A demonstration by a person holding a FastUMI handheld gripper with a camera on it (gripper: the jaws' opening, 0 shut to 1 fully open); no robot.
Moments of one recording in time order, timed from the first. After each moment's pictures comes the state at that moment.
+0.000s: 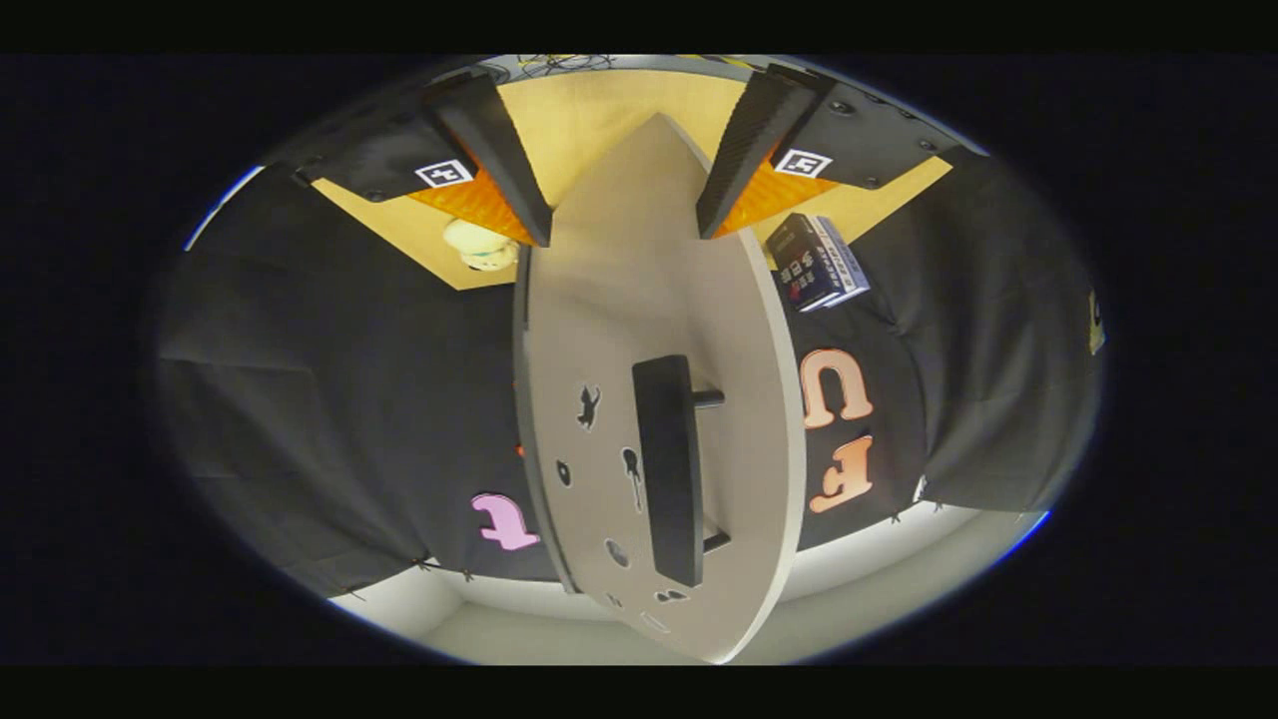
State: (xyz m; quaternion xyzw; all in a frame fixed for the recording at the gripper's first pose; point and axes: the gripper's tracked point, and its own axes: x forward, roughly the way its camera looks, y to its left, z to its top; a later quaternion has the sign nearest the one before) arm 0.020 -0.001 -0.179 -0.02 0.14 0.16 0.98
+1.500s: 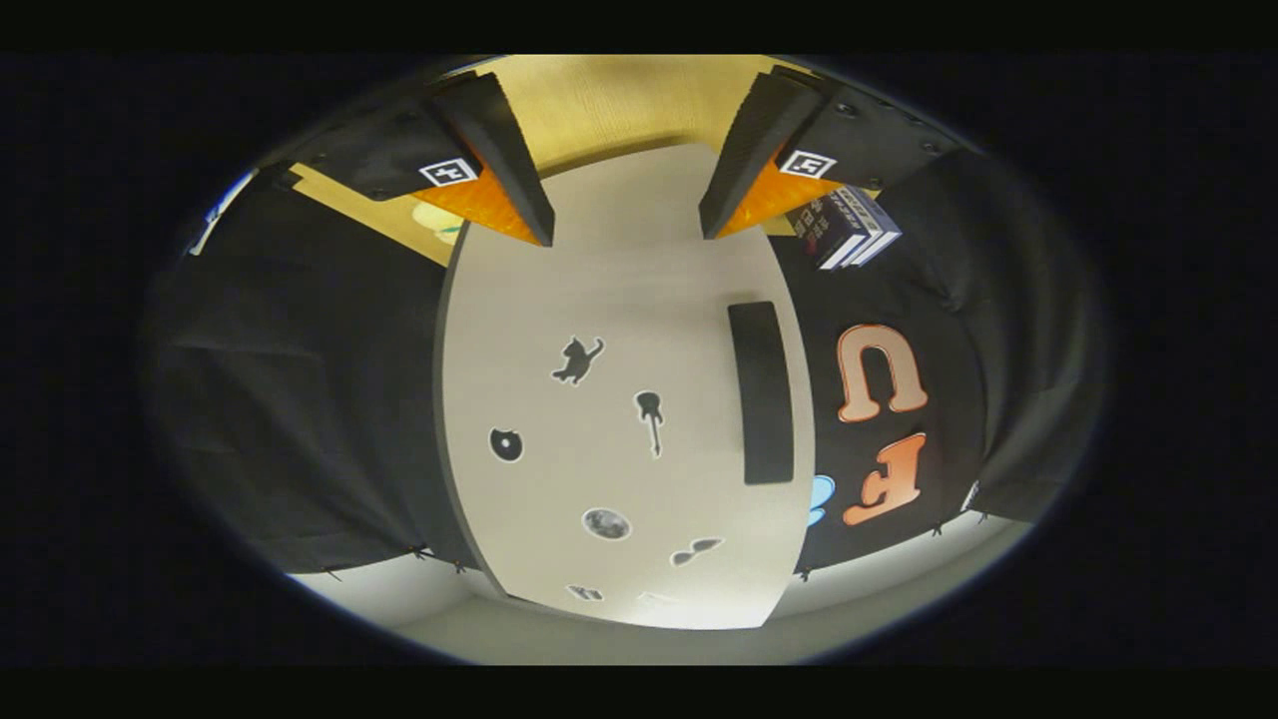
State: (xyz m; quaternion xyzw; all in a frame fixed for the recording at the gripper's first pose) arm 0.102 0.112 -0.129 -0.02 0.12 0.06 0.99
